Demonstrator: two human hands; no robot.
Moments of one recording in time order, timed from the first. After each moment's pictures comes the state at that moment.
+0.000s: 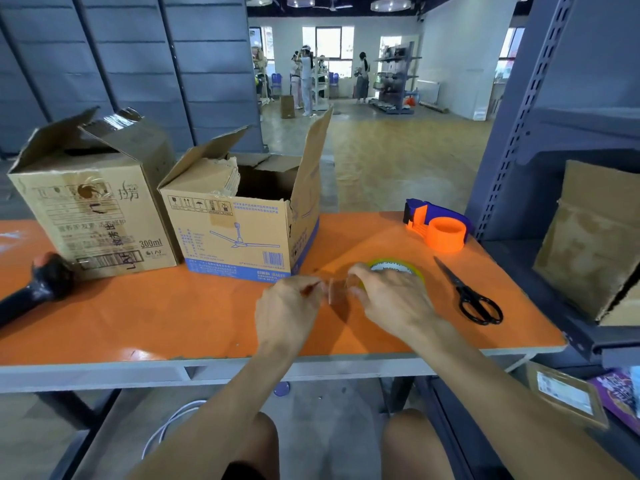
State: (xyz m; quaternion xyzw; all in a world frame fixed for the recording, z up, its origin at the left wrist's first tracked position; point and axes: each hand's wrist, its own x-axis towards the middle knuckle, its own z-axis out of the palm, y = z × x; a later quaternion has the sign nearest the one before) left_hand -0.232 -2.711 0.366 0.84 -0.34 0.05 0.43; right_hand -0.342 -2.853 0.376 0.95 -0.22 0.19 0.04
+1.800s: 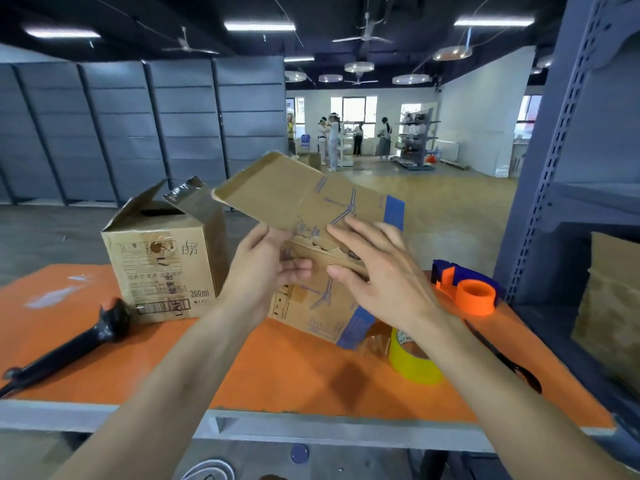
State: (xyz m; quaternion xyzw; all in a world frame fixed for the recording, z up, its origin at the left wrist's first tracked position) left_hand -0.184 -2.661 0.522 0.55 -0.25 -0.17 0.78; right_hand -0.303 -2.815 0.495 0.92 -0.09 0.37 -0.04
